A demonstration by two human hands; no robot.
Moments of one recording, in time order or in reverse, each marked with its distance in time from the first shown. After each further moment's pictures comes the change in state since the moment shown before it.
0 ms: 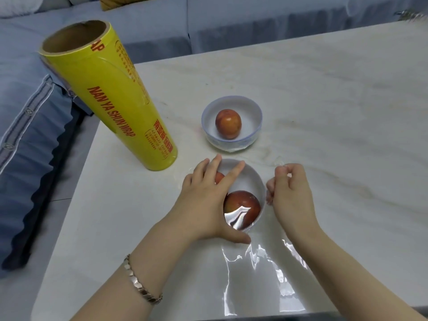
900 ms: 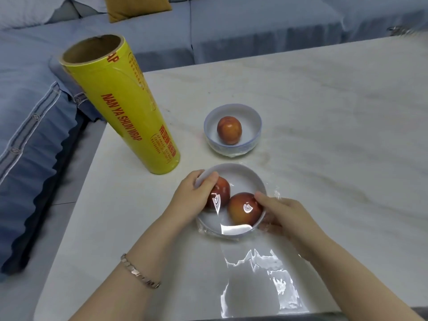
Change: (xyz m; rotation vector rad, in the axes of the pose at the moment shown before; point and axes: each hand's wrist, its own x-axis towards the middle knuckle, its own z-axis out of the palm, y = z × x) left_hand 0.009 -0.017 0.004 -1.037 0.218 -0.491; right_hand -0.012 0.013 -0.019 0.221 -0.404 0.437
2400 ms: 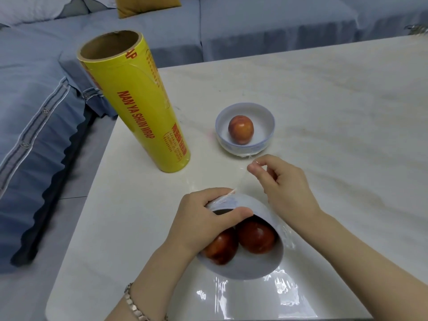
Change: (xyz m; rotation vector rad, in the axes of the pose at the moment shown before) left_hand -0.039 -0.009 -0.006 -0.056 0.018 0.314; right_hand 0.014 -0.041 0.031 -0.642 0.161 -0.697
